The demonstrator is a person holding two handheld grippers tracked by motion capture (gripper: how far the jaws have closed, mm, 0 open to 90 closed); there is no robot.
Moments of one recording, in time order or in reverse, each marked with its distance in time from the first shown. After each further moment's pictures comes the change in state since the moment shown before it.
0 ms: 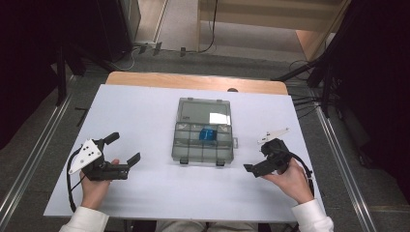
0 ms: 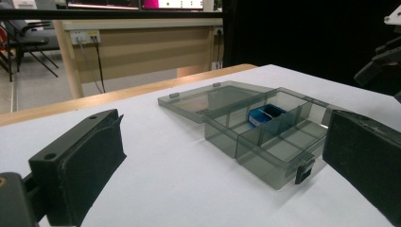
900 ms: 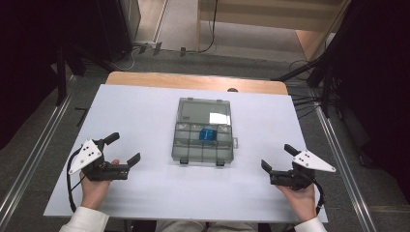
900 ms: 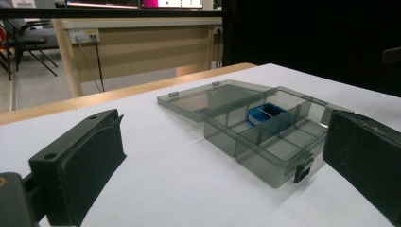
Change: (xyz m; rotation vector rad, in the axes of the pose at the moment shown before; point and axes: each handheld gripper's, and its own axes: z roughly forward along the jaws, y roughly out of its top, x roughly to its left) left arm 0.000 0.000 0.000 0.004 -0.002 -0.001; right arm -0.003 -0.081 -0.020 -0.629 -0.168 0.121
